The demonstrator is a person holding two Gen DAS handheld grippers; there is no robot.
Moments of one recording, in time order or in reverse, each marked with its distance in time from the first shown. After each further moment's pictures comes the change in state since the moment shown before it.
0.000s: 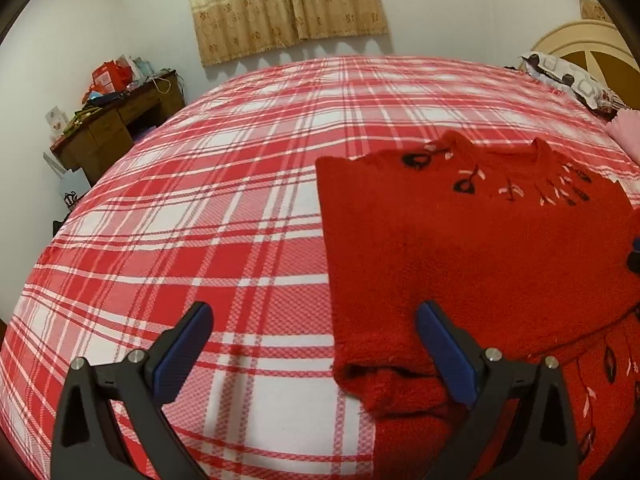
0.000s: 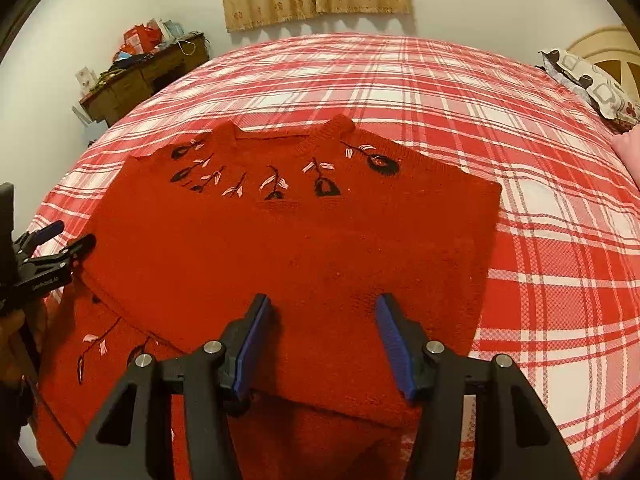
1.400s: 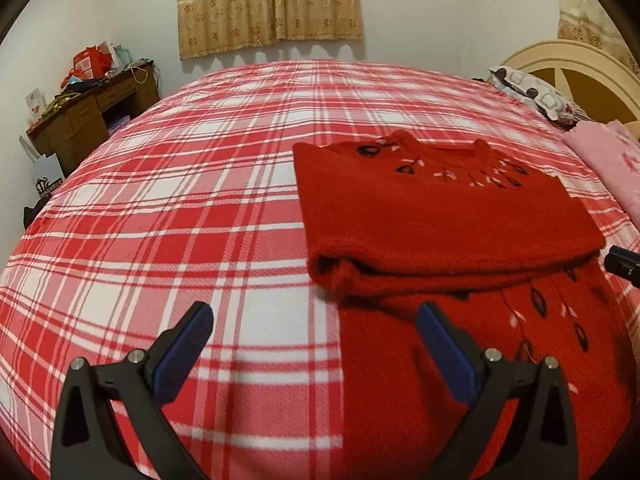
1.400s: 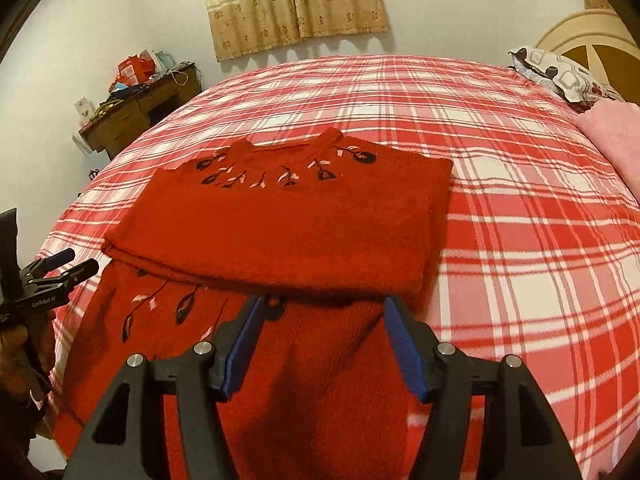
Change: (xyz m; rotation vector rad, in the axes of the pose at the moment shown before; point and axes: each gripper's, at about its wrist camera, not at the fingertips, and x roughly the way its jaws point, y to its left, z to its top) left arm -0.059 0.009 -0.032 -0.027 0.003 -0.165; right arm -0.069 0.012 -0.052 0.080 -0.086 0.000
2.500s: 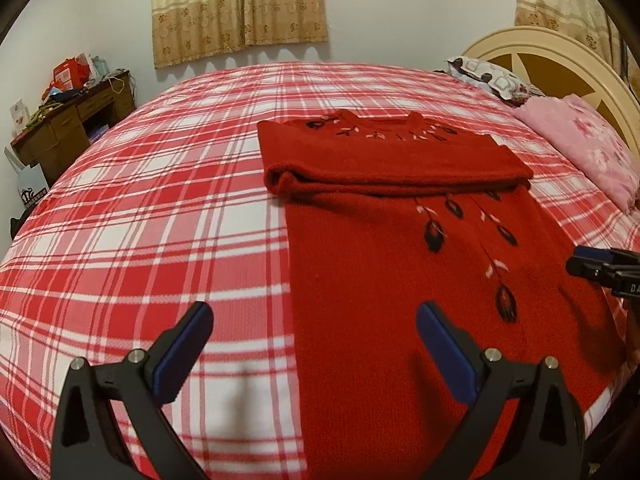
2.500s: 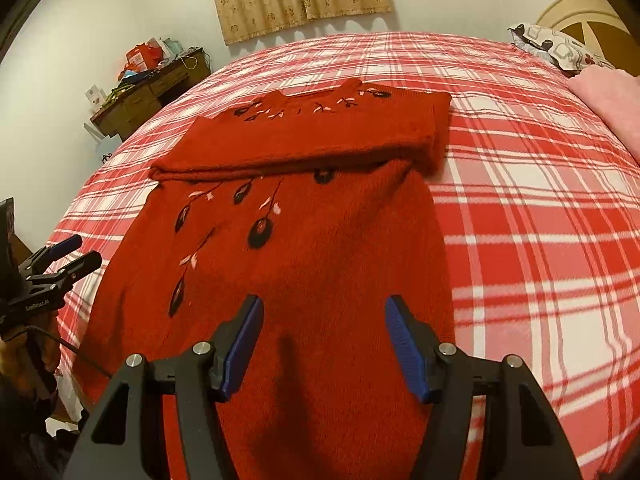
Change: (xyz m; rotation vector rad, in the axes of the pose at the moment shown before) left arm -0.070 -0.015 -0.068 0.071 -0.009 -0.087; right arm -0.052 0.030 -0.090 0.026 0.062 0.043
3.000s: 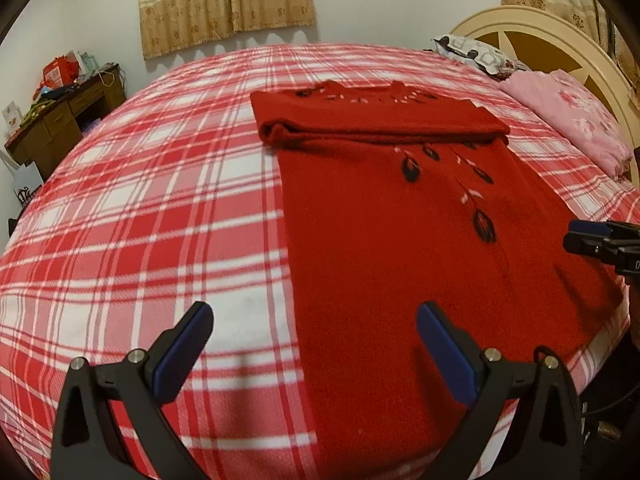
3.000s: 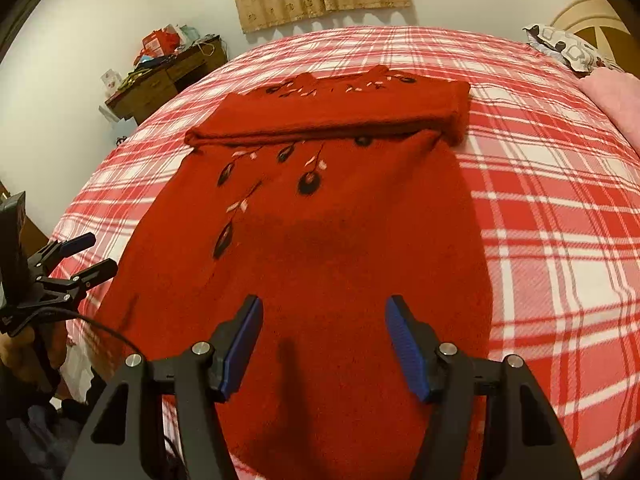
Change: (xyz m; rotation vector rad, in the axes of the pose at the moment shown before) left arm -0.020 -0.003 -0.039 0.035 0.071 -0.021; right arm -0.017 0.029 -0.035 -0.048 0.045 0.031
